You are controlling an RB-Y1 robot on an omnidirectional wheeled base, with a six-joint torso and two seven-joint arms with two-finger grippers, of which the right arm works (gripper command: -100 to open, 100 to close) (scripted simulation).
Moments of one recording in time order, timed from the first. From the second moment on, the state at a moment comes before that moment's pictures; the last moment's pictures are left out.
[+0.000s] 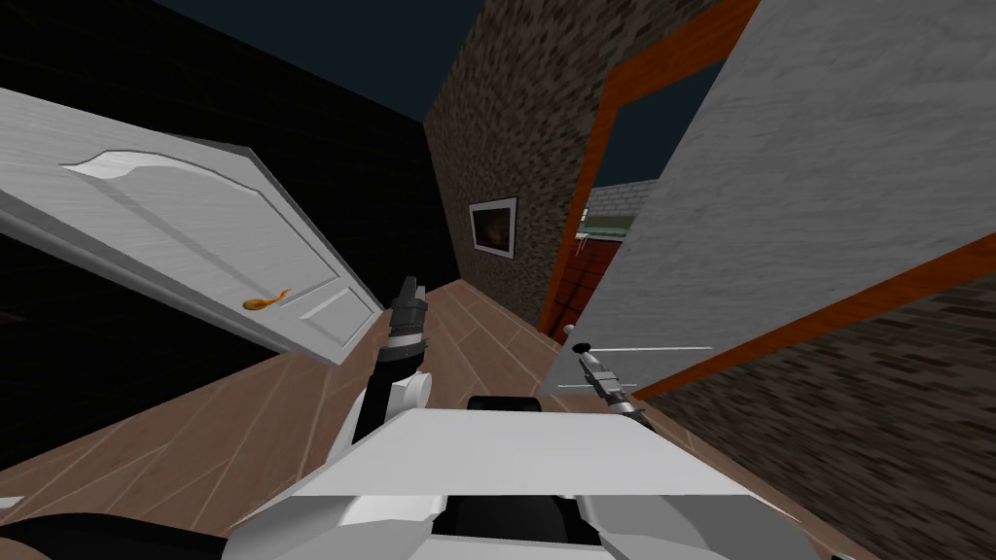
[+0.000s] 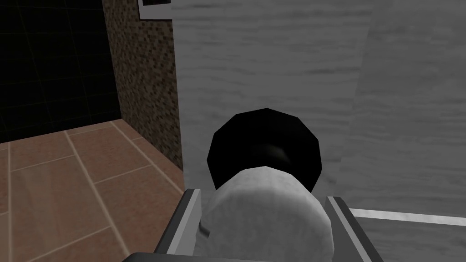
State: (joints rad) arm 0.17 -0.57 0.46 -0.72 -0.48 -1.12 -1.82
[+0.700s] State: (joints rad) arm 0.18 -0.59 0.48 -0.68 -0.47 -1.18 -1.85
